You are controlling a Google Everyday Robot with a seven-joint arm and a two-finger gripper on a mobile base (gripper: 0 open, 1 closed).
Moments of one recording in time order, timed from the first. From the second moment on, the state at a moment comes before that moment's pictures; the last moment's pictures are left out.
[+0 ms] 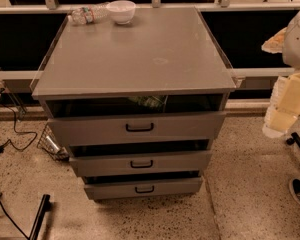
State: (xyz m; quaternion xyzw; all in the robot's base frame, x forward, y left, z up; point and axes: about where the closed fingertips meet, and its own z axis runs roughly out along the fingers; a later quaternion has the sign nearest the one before) arm 0.438 -0.217 0.977 -0.60 0.78 -0.03 0.16
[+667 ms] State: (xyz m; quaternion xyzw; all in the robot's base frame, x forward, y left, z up) arm 0.438 -0.219 0.963 -0.60 0.79 -0.03 0.16
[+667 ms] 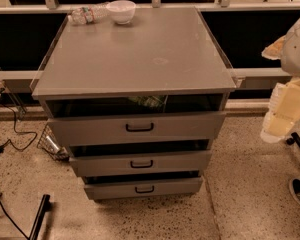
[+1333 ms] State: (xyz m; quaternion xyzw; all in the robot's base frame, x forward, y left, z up) arm 0.428 -0.216 0.908 -0.58 0.80 0.00 0.15
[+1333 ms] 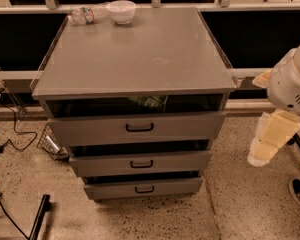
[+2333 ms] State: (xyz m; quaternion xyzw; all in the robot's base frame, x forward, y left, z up) arm 0.399 -0.200 0.800 -0.57 0.80 0.05 0.17
